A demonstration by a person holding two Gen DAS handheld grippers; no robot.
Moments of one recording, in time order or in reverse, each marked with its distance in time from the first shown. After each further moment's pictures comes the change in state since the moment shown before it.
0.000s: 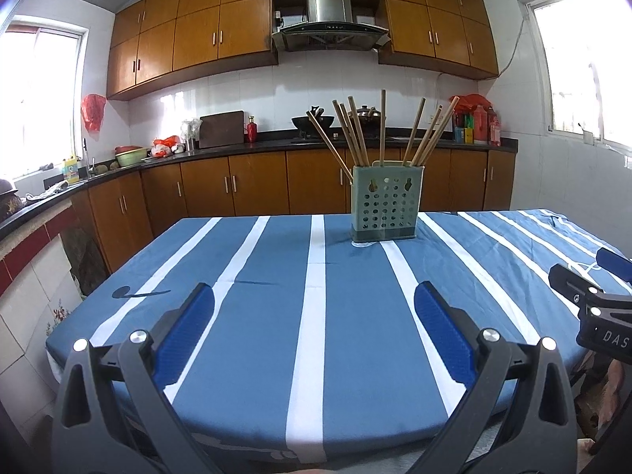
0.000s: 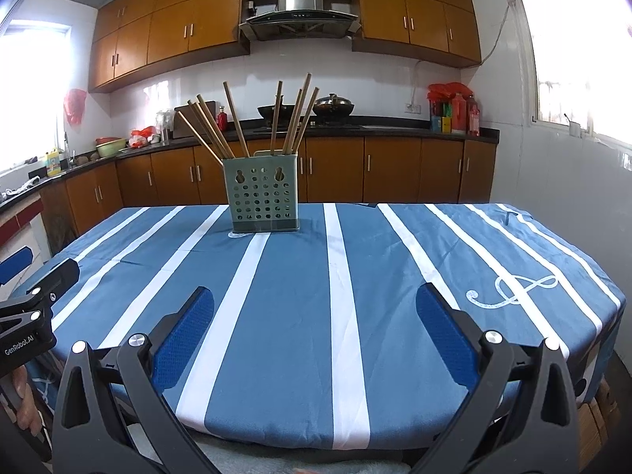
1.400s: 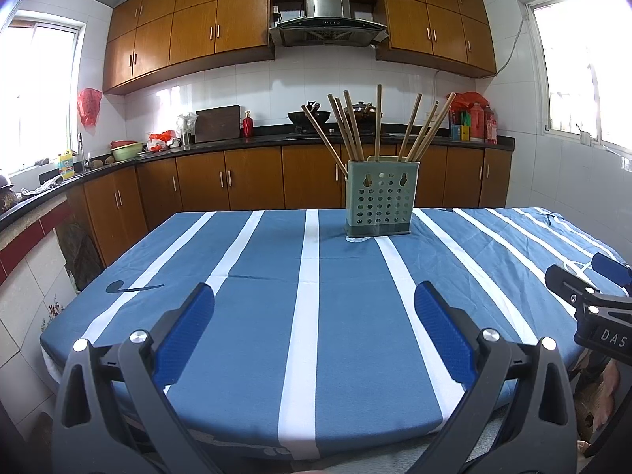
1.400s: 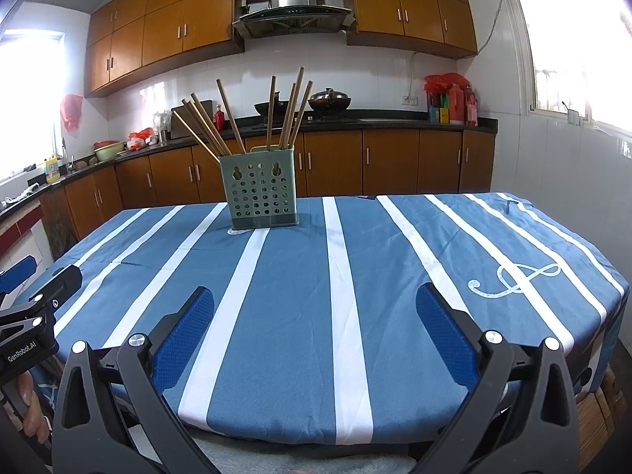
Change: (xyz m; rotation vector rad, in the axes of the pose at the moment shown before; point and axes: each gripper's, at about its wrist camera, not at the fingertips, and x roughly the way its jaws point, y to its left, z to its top) left arm 0.002 -0.004 -0.003 -0.009 0.013 -0.011; right arm 0.003 -0.004 -0.005 0.023 0.014 0.004
